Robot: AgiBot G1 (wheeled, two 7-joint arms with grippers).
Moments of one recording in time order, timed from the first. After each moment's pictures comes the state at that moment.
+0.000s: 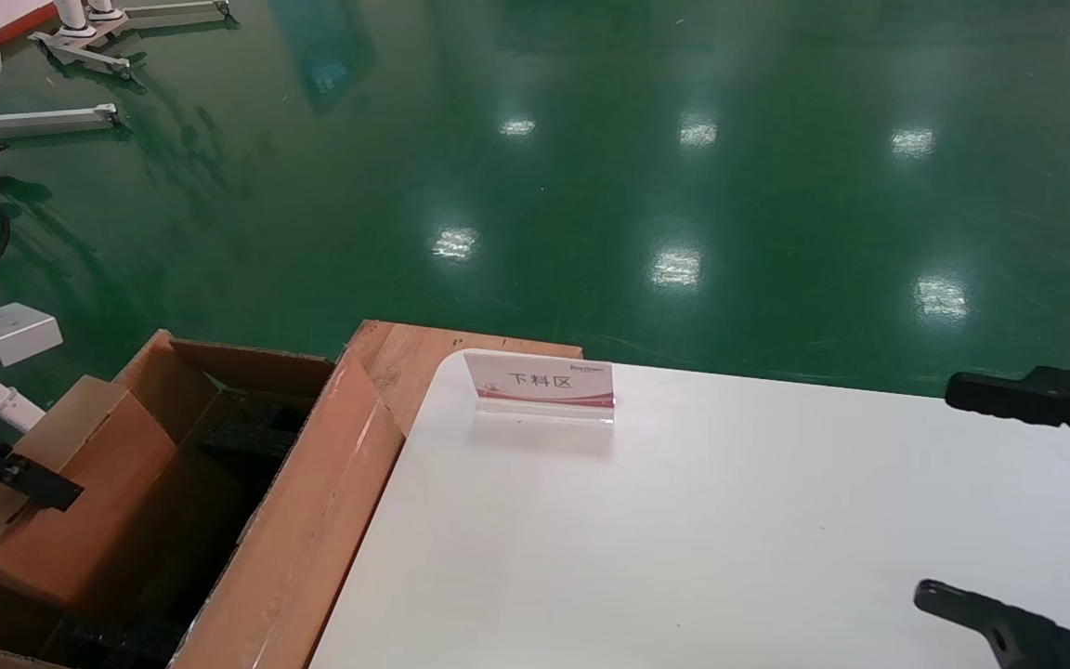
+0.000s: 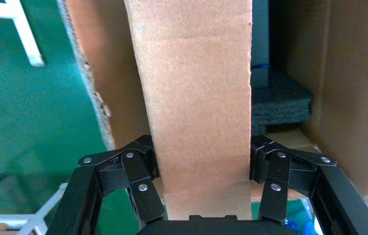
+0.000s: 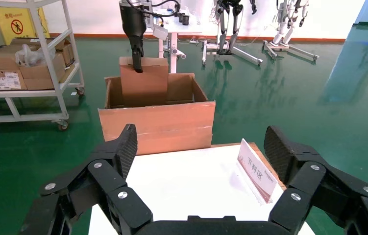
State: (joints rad) left arm -2.66 0.54 2.68 -0.75 1.02 1.34 -0.96; right arm 1.08 -0.61 -0.29 1.28 -0.72 -1.49 0.18
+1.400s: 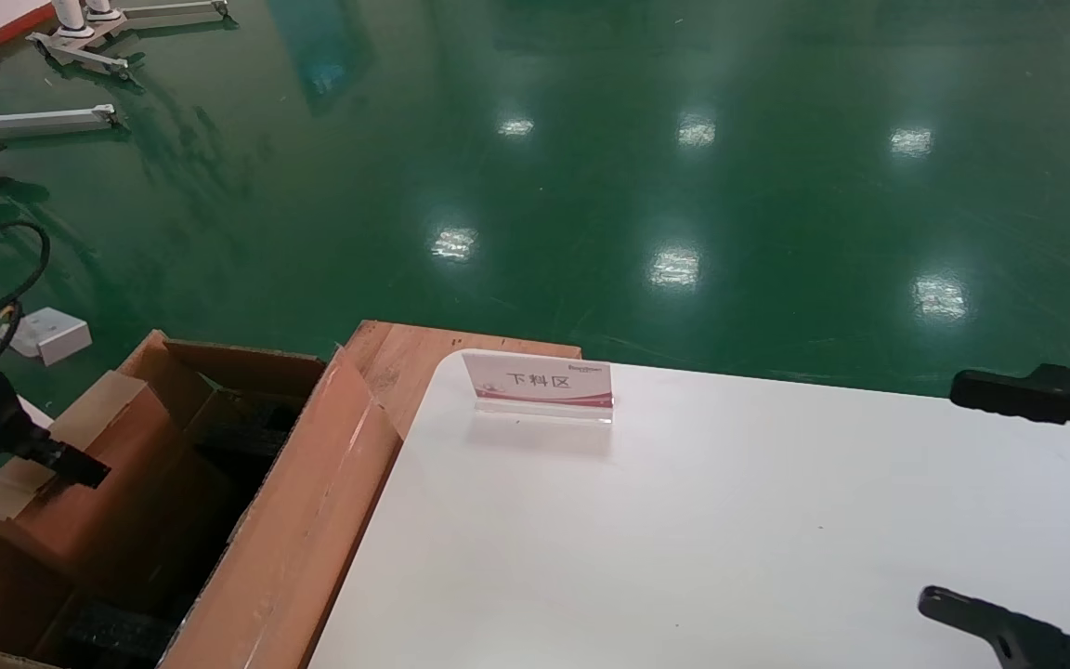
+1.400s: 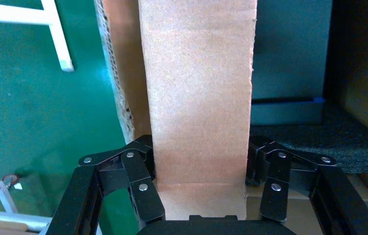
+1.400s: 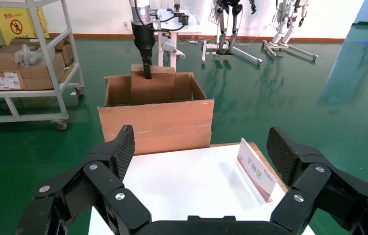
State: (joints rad) left arm -2.27 0.62 2.60 -0.39 0.87 1.22 -0.81; right arm 1.08 -0.61 -0.30 1.28 -0.72 -1.49 0.18
